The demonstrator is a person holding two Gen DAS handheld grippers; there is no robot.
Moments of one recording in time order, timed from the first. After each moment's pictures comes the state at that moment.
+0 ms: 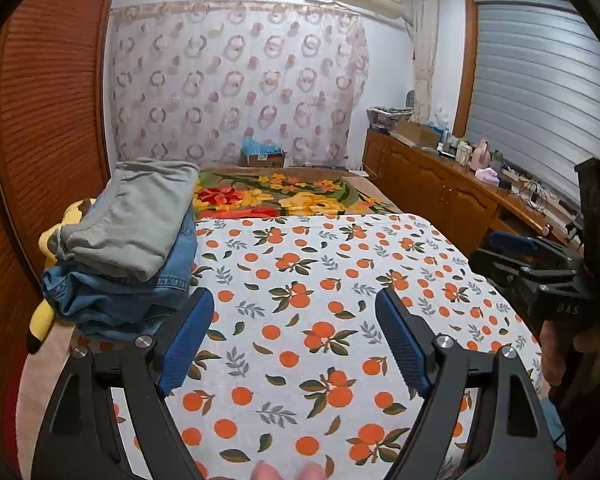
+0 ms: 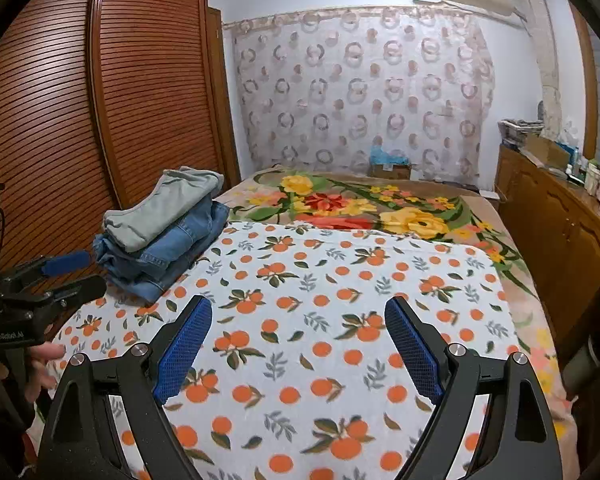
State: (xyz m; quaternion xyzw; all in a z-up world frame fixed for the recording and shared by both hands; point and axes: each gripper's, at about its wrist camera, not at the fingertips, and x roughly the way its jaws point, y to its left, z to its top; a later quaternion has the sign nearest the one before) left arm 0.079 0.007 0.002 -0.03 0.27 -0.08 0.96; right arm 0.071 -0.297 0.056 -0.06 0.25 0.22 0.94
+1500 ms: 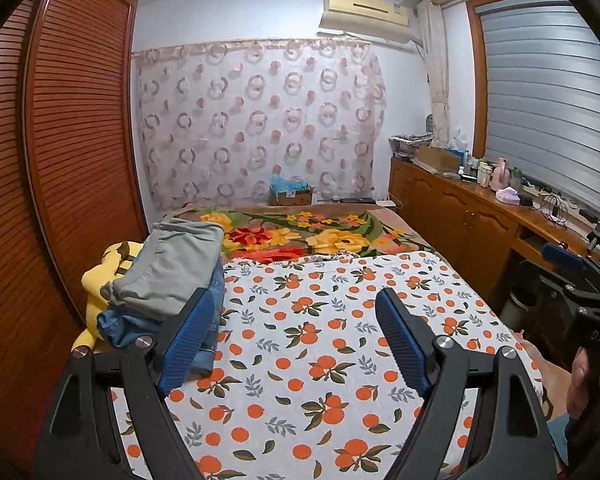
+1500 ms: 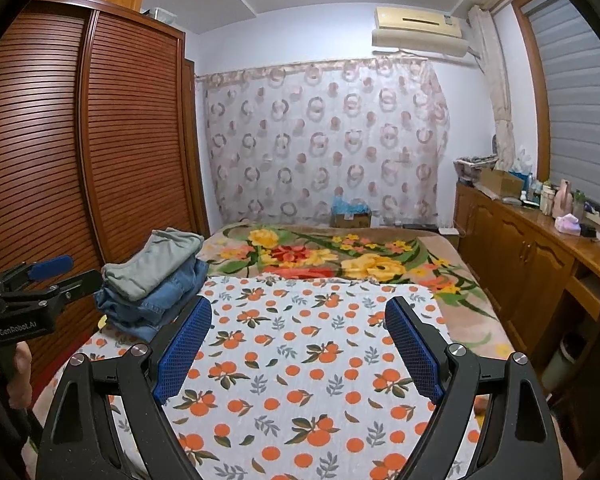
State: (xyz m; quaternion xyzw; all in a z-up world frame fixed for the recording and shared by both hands) left arm 0.043 -0.018 0.060 0.00 0.21 -0.02 0.98; right arm -0.006 -0.326 0.068 -0.04 0.16 0.17 0.97
